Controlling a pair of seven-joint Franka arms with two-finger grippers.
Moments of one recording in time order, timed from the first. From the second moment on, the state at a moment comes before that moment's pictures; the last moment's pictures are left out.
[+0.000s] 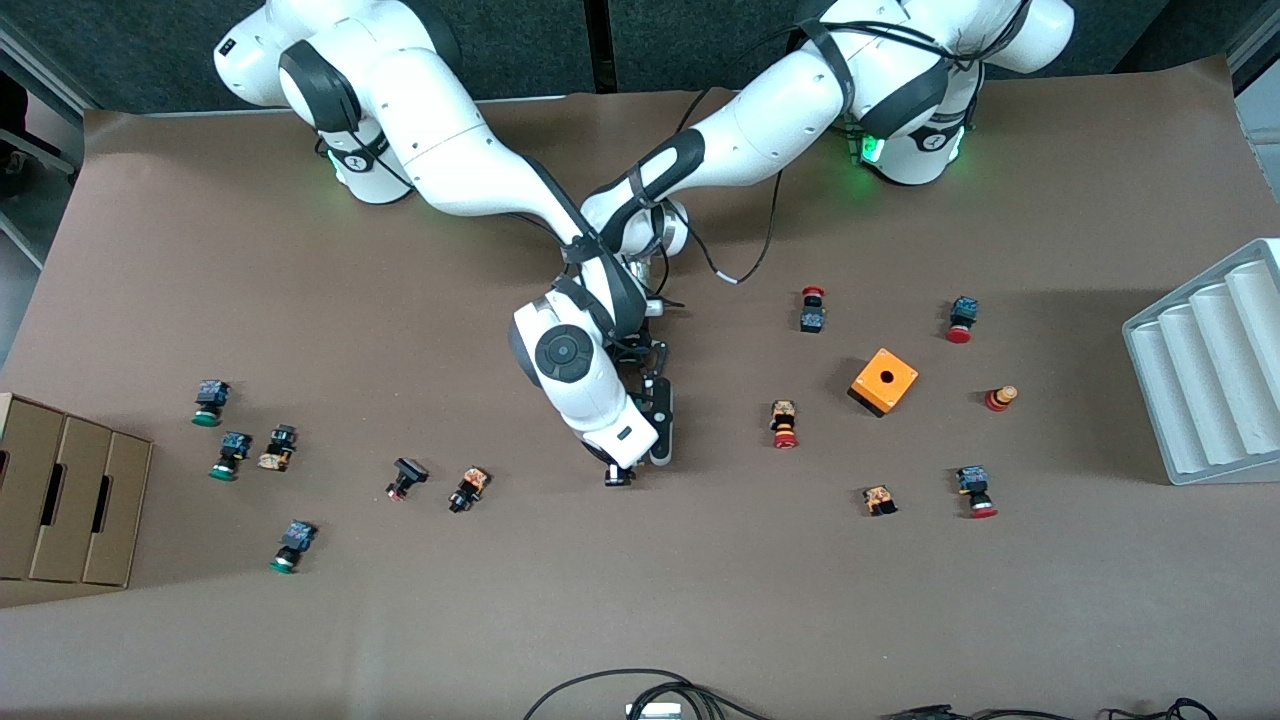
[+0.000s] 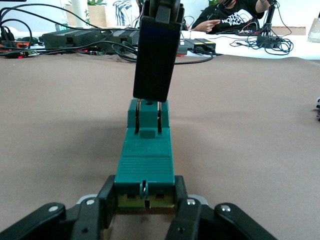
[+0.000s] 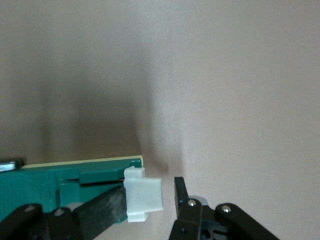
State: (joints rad) left arm -0.74 0.98 -0.42 -1.68 2.00 1.90 -2.50; right arm 0.84 0.90 -0.24 -1.37 0.32 2.45 -1.03
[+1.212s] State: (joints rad) left arm -0.75 0.99 -0.41 -1.68 2.01 1.89 -2.50; right arm 0.84 0.88 -0.25 -1.36 0.32 2.36 -1.01
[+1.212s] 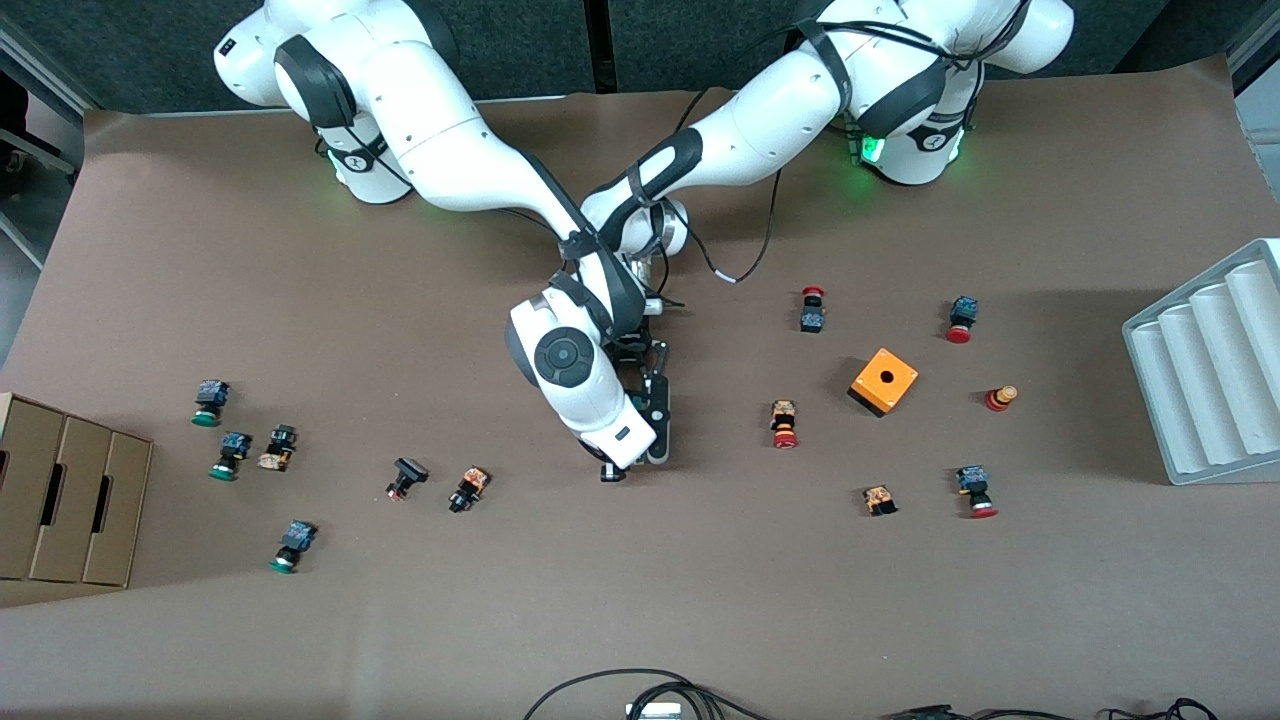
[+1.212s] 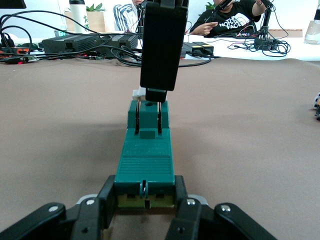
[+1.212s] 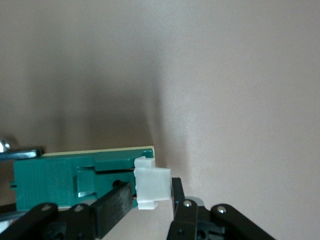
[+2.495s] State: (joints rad) left arm -0.75 0.99 -0.41 -1.68 2.01 1.89 -2.51; right arm 0.84 0.86 -0.25 -1.36 0.32 2.30 -1.00
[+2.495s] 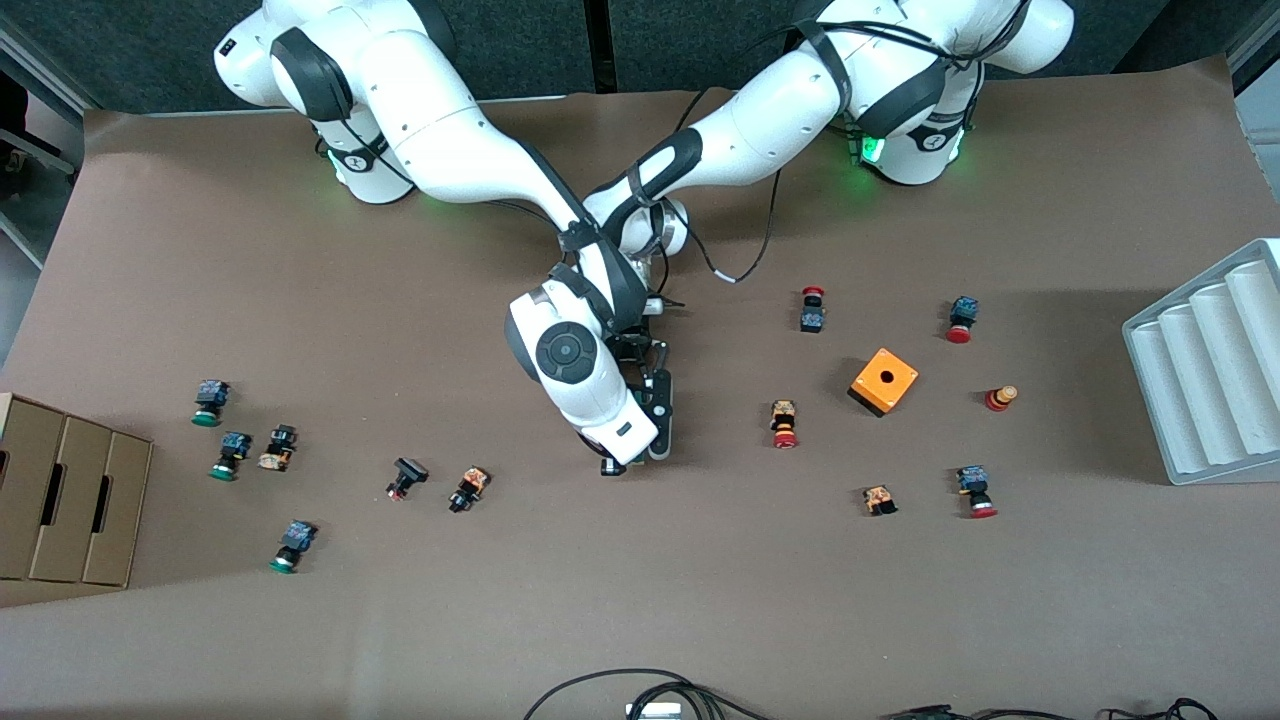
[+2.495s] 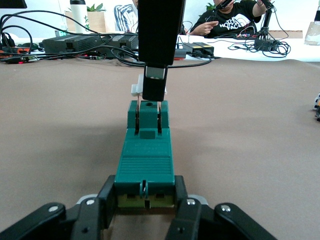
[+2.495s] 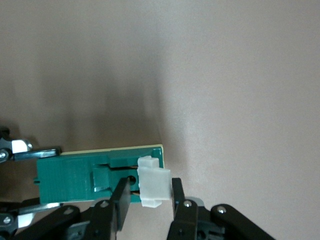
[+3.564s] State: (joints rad) left arm -0.75 0.99 -0.41 -1.68 2.01 1.89 -2.51; right arm 0.85 0.83 -0.25 -1.36 0.32 2.25 -0.99
